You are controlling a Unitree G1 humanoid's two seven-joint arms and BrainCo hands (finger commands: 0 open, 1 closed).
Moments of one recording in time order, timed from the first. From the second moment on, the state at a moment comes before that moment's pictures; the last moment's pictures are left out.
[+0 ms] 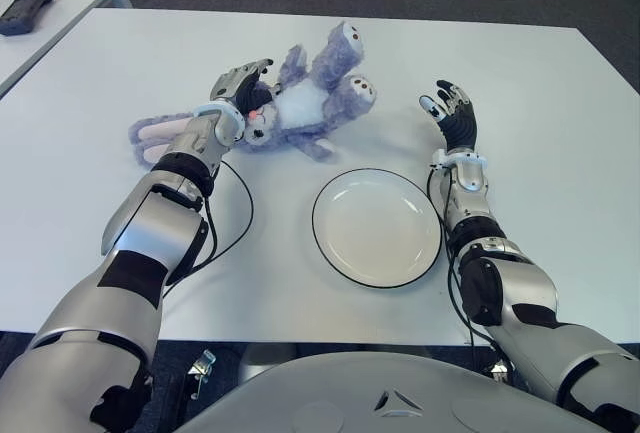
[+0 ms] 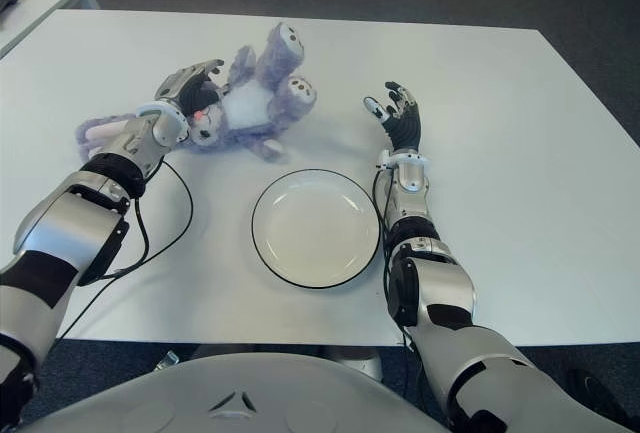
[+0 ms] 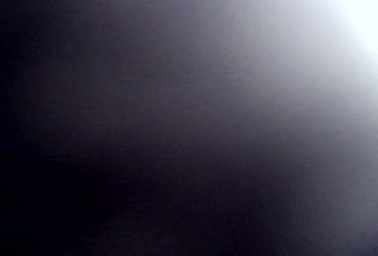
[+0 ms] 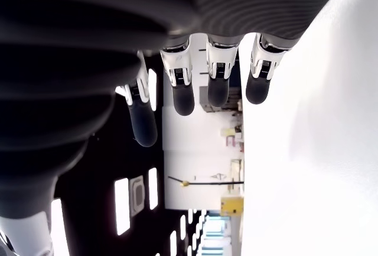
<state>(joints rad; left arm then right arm) -0.92 0.38 -0.45 1.25 0.56 -0.27 0.21 -0.63 -0.12 -0.31 1.08 0.01 -0.53 0.01</state>
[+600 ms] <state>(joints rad) -0.92 0.40 -0.46 1.24 0.56 -0.27 0.19 -0.63 -0.12 -0.31 1.08 0.01 -0.53 0.01</state>
